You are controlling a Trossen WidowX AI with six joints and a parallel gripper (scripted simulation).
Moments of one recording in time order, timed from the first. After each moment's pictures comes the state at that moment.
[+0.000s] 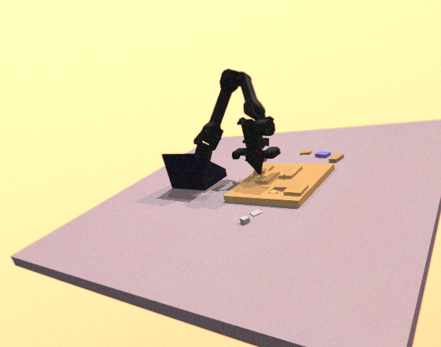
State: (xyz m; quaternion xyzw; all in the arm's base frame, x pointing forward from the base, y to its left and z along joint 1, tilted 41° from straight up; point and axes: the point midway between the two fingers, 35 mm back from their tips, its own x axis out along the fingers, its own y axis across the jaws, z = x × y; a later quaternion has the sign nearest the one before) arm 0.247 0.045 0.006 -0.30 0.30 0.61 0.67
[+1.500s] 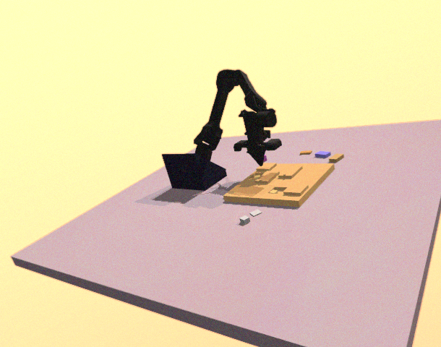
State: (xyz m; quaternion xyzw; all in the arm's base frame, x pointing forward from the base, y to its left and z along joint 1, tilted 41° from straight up) arm 0.243 0.050 0.040 -0.29 0.30 0.62 0.67
